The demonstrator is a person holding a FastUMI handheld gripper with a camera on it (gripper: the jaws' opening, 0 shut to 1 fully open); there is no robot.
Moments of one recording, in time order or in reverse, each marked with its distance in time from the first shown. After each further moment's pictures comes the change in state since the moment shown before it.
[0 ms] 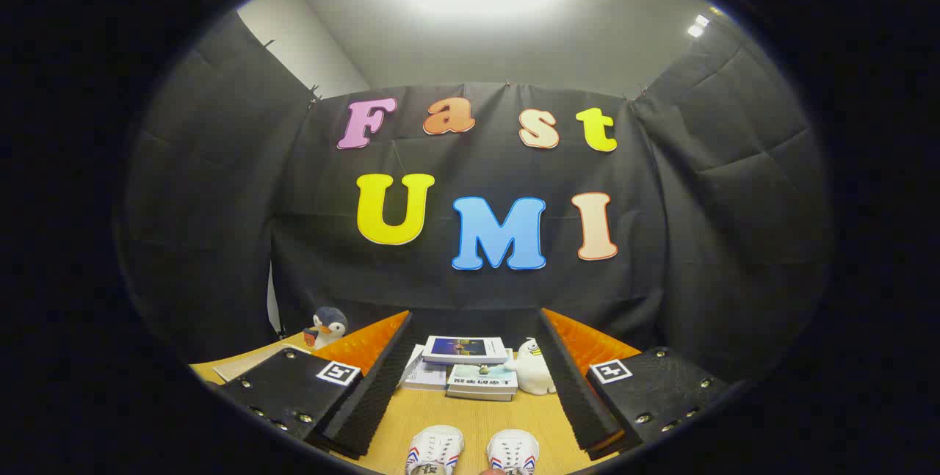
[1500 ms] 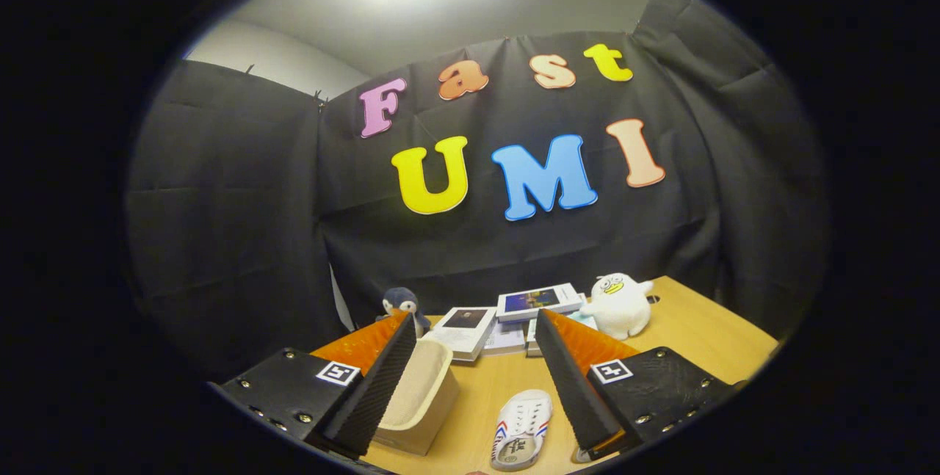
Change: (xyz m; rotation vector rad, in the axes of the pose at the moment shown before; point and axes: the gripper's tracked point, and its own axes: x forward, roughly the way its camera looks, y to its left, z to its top) arm -0.018 0.075 -0.063 0.276 0.209 0.211
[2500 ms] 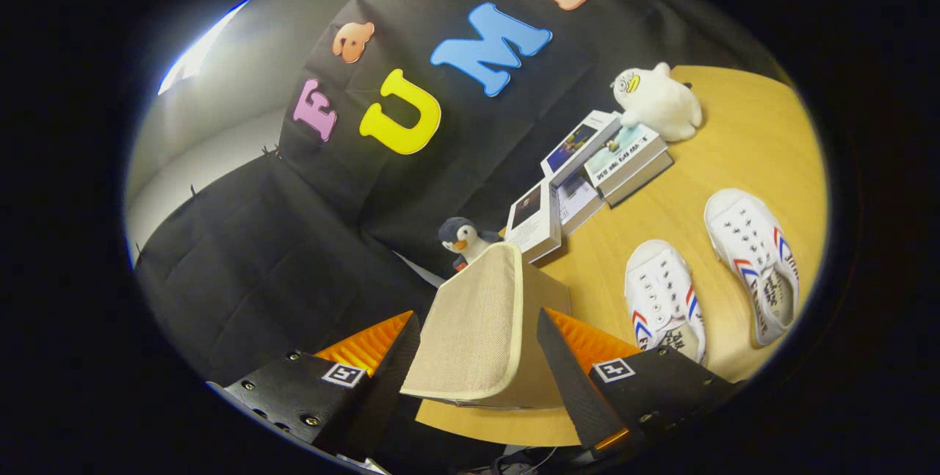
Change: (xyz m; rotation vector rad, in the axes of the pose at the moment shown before) arm 0.024 0.045 -0.115 0.711 0.339 0.200
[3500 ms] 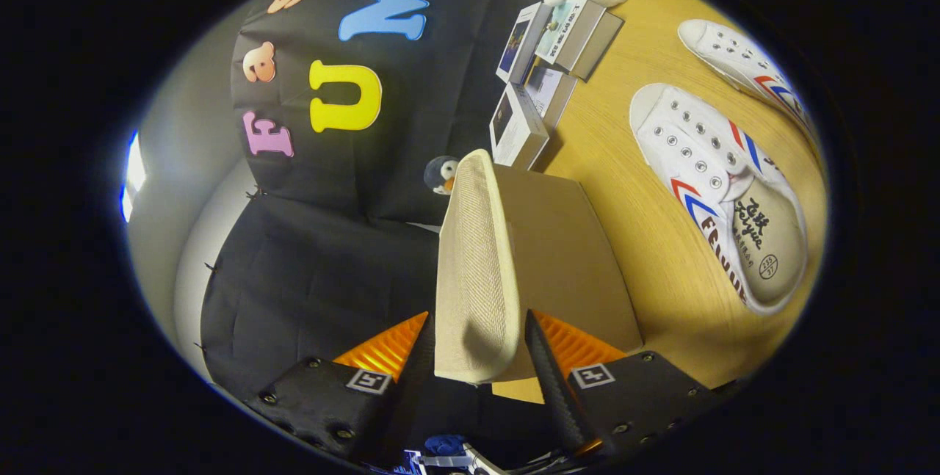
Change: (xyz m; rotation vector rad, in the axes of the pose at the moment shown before) arm 0.033 -0.008 -0.070 0.349 0.237 0.061
